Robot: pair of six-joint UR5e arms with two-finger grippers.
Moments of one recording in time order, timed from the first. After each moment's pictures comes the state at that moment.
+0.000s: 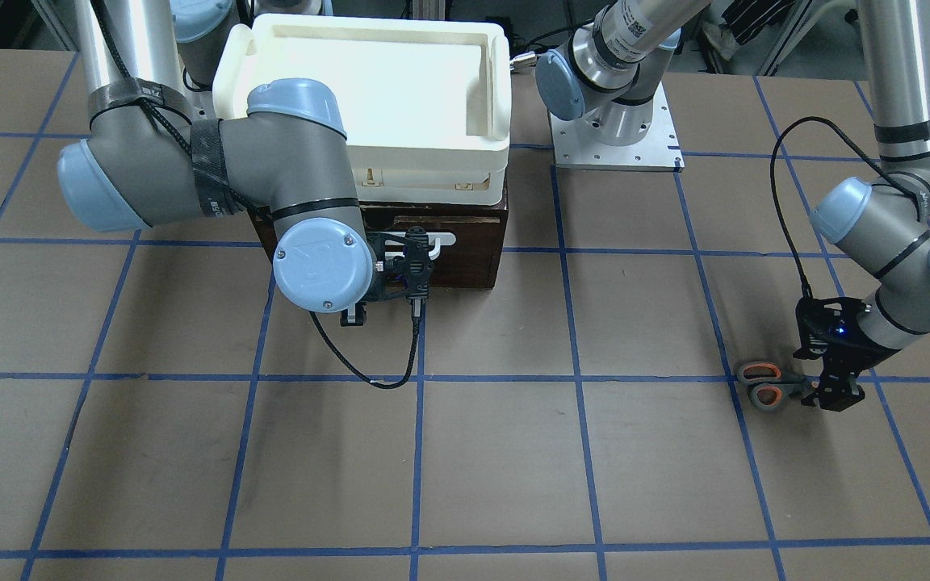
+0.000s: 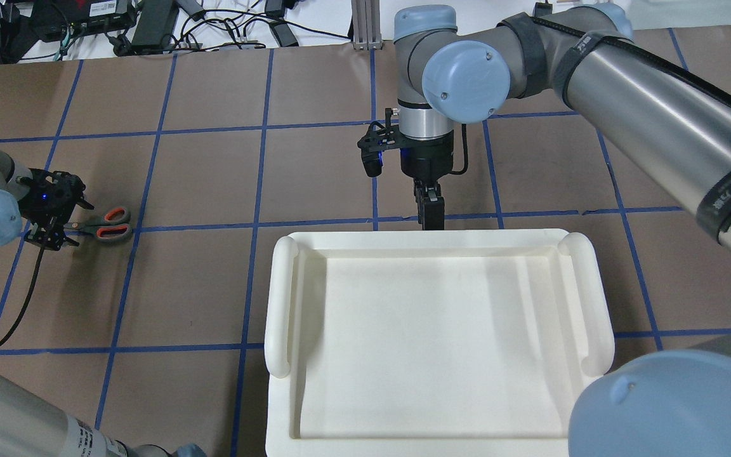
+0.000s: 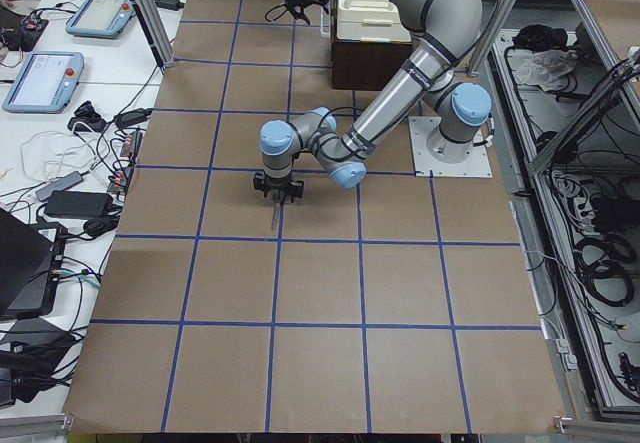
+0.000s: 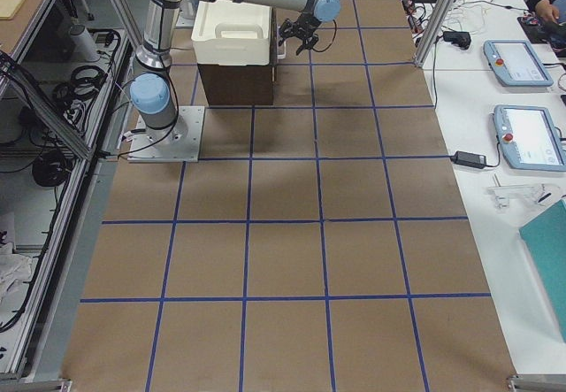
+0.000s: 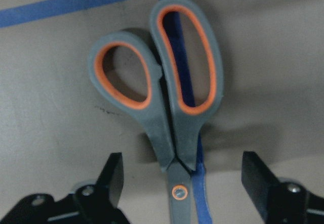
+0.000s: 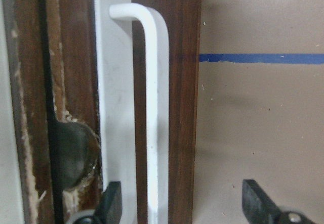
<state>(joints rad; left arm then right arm) -0.96 -2.04 -1.86 -0.79 1.52 2.36 1.83 -1.11 1.42 -1.34 -1.47 -1.38</state>
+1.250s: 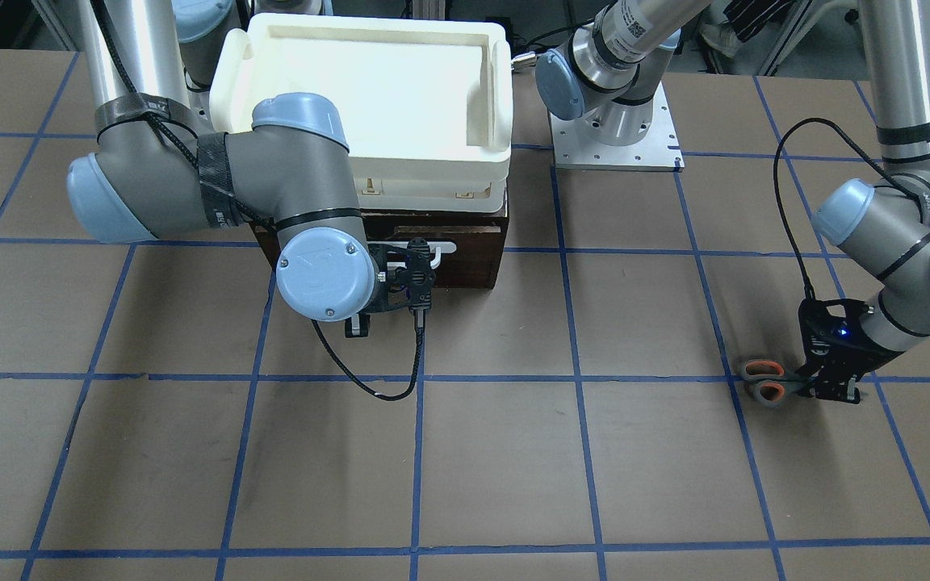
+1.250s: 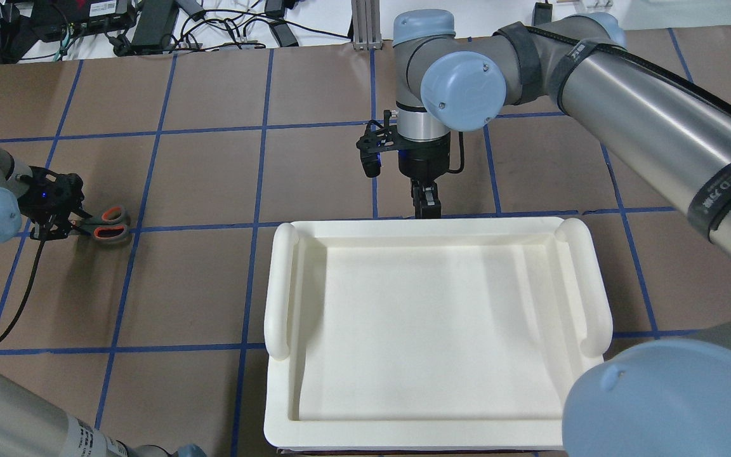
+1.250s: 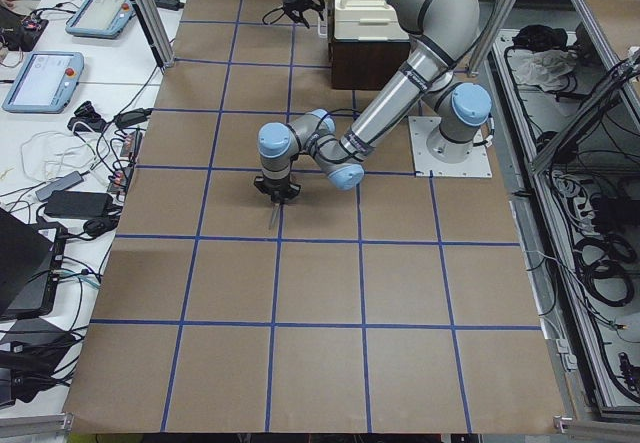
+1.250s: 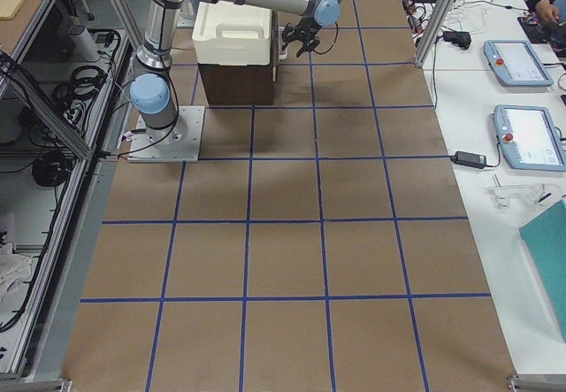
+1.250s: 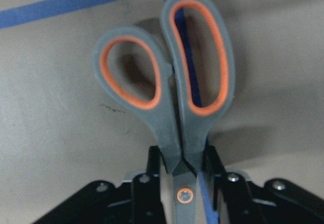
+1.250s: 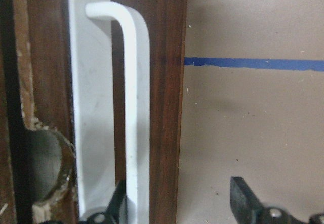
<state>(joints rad) -0.97 -2.03 -1.85 -0.79 1.53 2.37 1.83 -1.10 1.43 -1.41 -1.47 -1.39</state>
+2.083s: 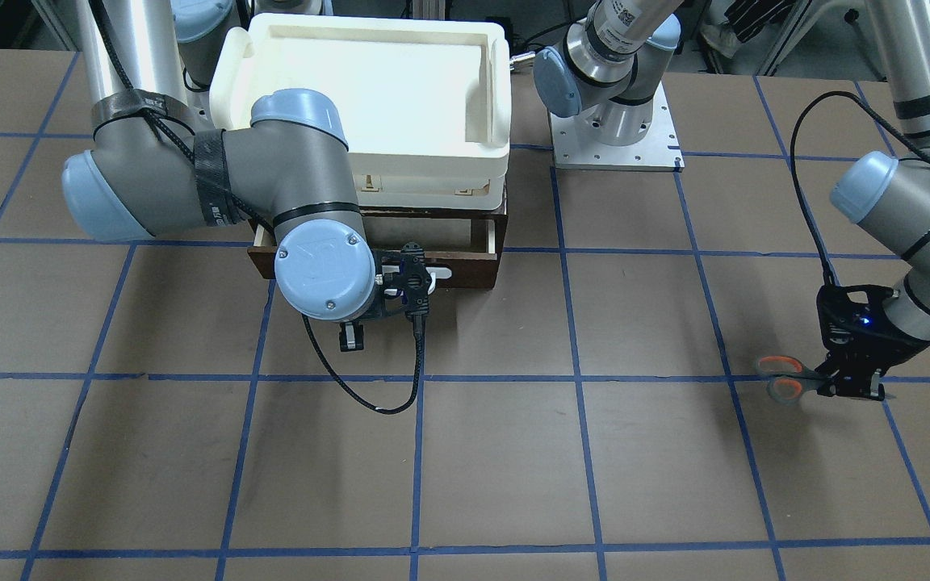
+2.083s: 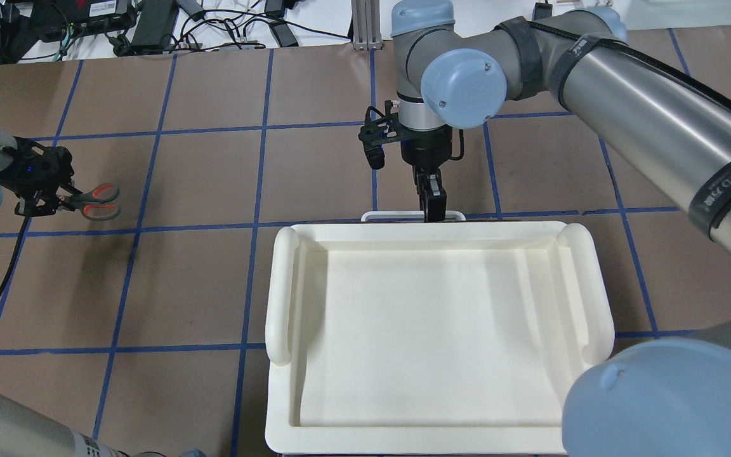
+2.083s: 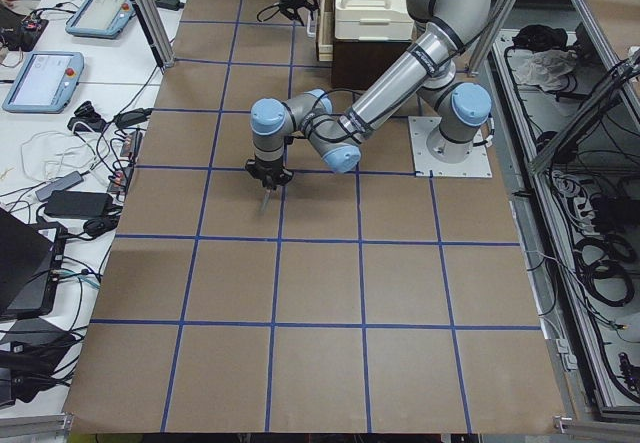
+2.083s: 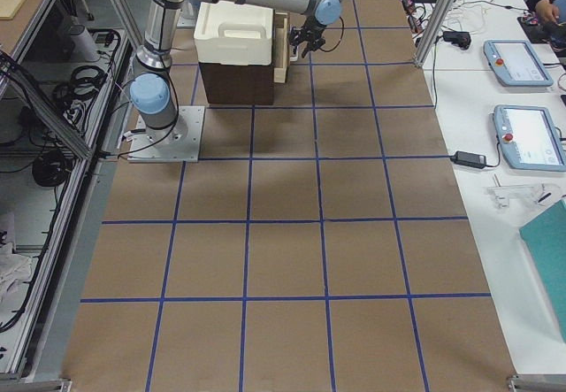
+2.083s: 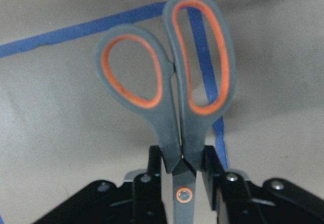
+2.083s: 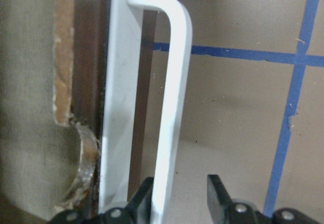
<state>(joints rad) -1.02 -1.95 -1.78 -0.90 1.53 2.37 1.83 -1.09 1.41 -1.48 -1.54 -1.45</state>
